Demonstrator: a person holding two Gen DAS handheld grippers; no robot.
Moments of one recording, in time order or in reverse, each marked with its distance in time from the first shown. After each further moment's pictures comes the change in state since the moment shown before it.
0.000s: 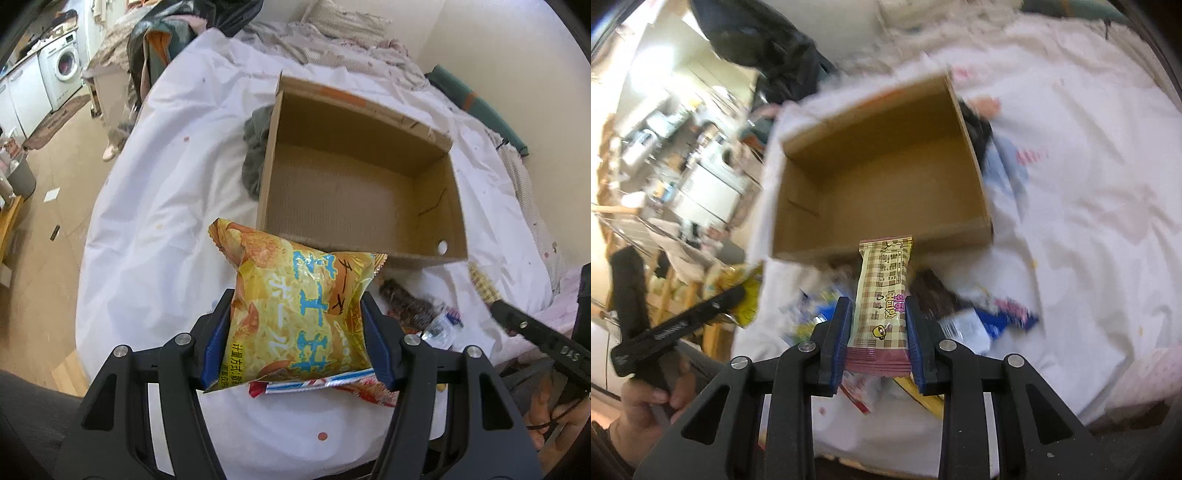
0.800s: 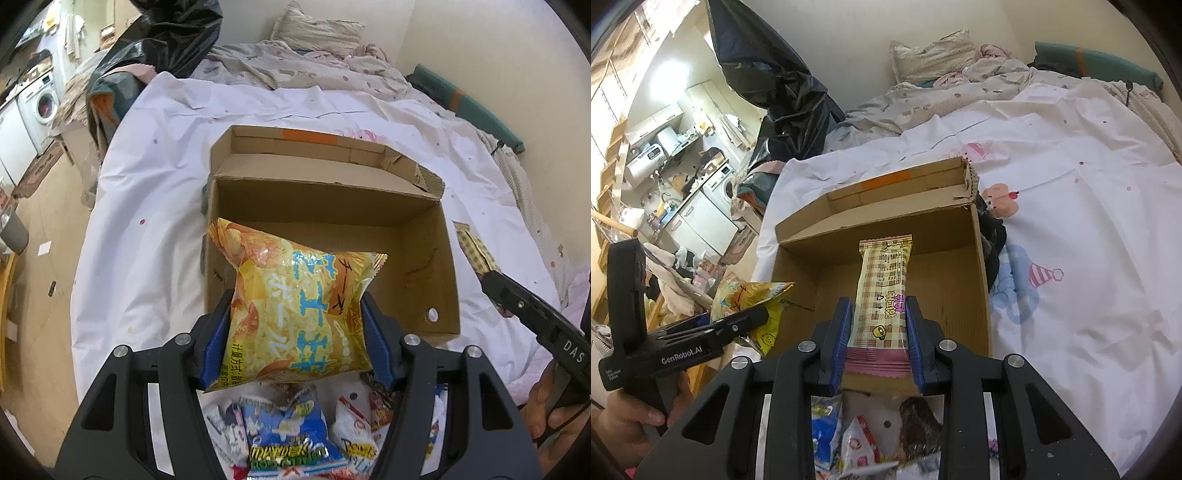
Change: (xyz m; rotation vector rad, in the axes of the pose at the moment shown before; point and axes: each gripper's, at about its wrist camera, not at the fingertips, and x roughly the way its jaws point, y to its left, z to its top) left arm 0.047 -0.057 0.097 0.121 -0.042 0.016; right arm 0.033 0.003 0.092 -0.072 -0.152 -0.039
